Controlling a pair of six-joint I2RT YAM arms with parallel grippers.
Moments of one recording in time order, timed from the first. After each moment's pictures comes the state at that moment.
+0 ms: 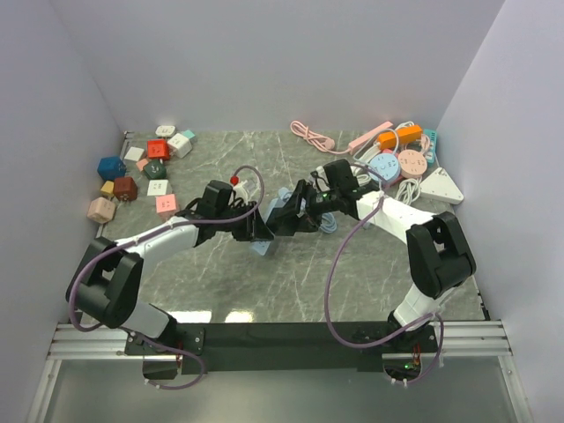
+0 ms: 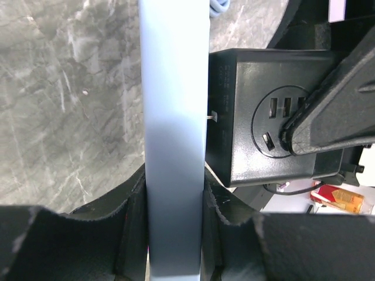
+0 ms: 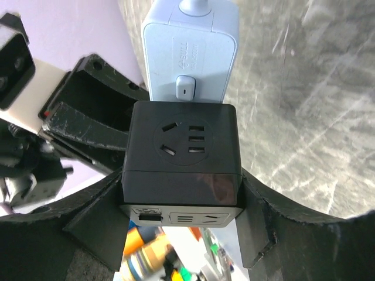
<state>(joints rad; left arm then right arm) -0.48 1.47 0.80 -0.06 0.56 -0.60 0.44 1.67 1.07 -0.24 -0.79 0.97</state>
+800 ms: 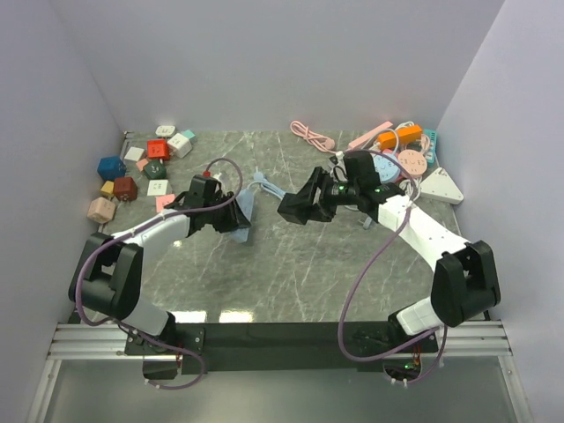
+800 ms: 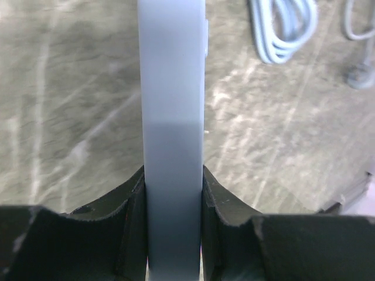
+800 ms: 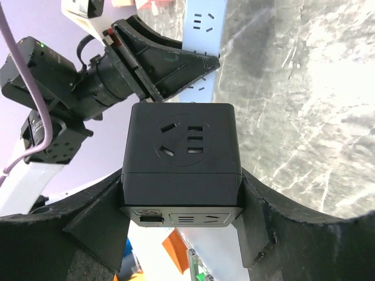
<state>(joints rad) -0.35 1.50 0.84 -0.18 0.31 -0.63 0.42 1.46 1.07 -0.32 -0.68 0.95</state>
